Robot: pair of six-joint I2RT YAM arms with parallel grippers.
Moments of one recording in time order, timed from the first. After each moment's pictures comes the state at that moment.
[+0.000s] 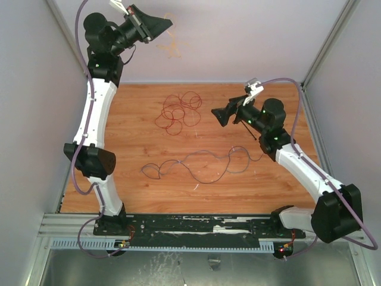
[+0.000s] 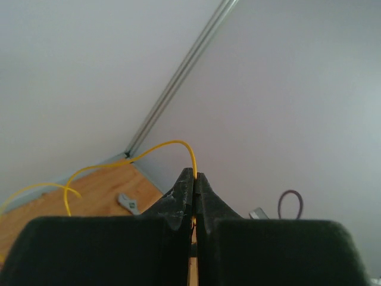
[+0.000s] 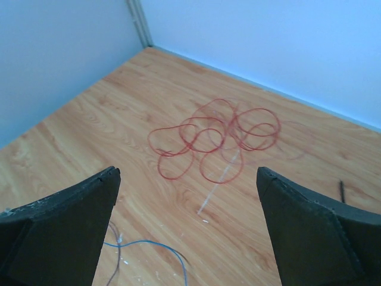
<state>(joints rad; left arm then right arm) -0.15 1.90 2.29 0.02 0.71 -0.85 0.37 1.24 0.92 0.31 -0.37 0.17</state>
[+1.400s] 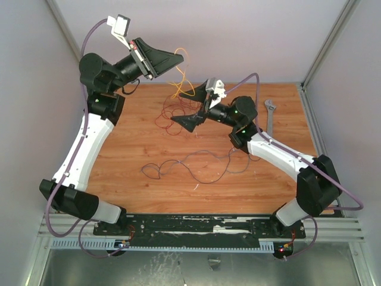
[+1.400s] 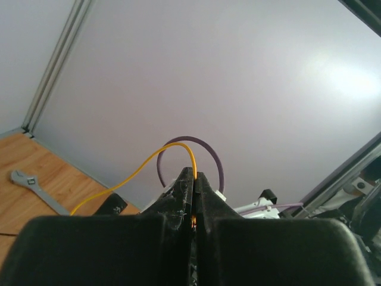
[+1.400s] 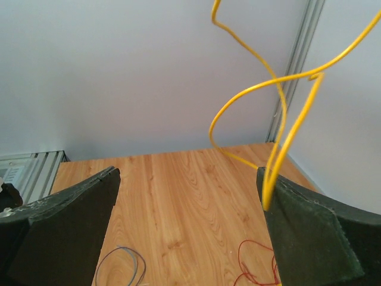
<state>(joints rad) -0.29 1.43 1.65 0.33 0.80 -1.04 0.65 1.52 1.14 0.76 -0.68 0.17</state>
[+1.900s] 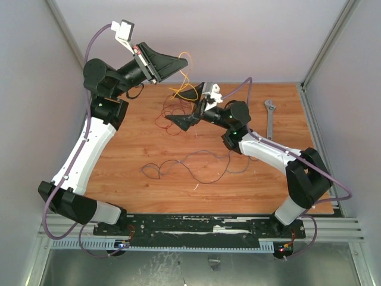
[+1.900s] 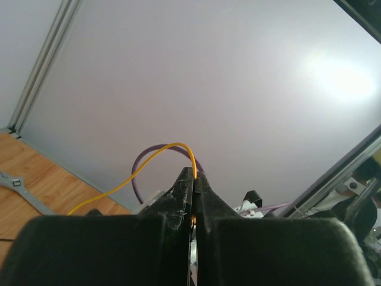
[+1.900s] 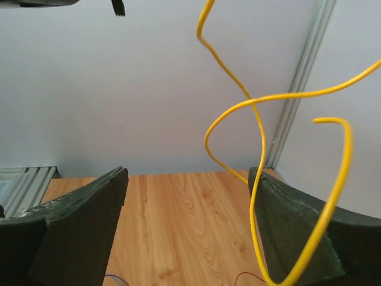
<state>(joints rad) -0.34 1.39 1.58 0.36 0.76 -1.04 0.69 1.61 1.13 0.98 -0.65 0.18</state>
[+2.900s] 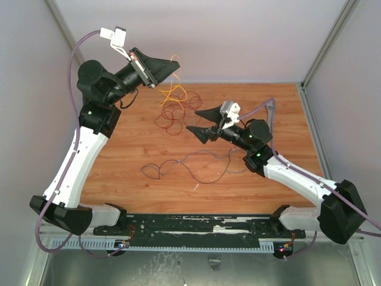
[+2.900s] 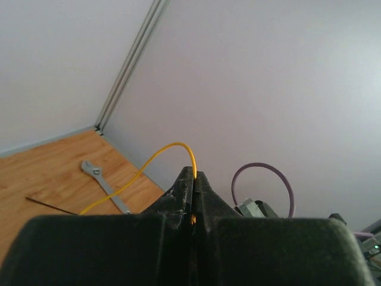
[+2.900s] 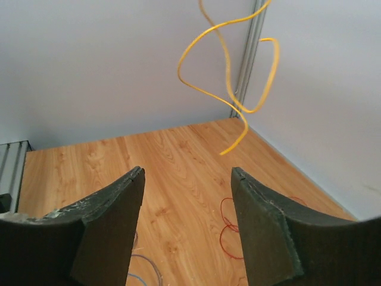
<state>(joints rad) -0.34 1.29 1.57 0.08 0.58 -0.76 0.70 1.23 0.82 0.72 -0.45 0.05</state>
